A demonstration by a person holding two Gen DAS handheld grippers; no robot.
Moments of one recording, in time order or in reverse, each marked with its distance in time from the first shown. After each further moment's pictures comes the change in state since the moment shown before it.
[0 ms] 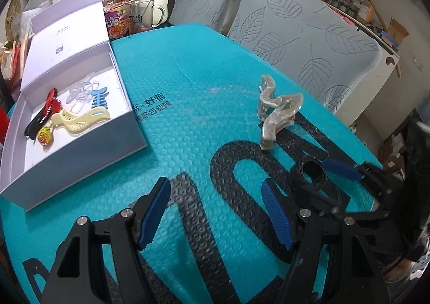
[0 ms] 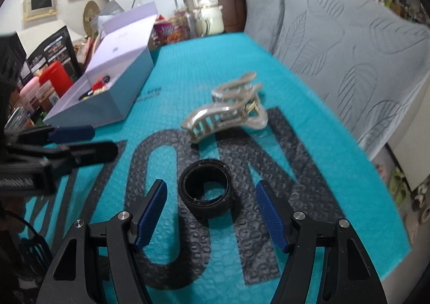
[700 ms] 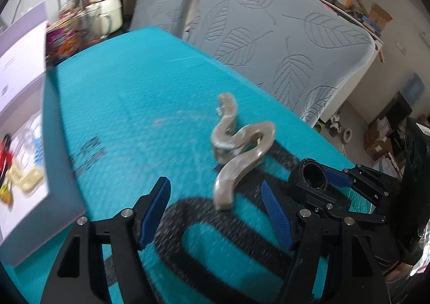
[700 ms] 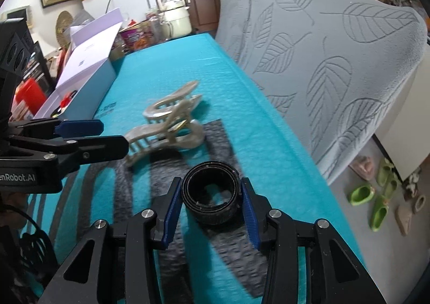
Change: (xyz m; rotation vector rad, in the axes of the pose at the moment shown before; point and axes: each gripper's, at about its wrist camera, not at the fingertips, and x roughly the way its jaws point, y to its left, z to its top) left arm 0.055 -0.048 0.057 0.112 0.040 -0.109; right arm -0.001 -0.059 0.017 0.058 0.001 -0.084
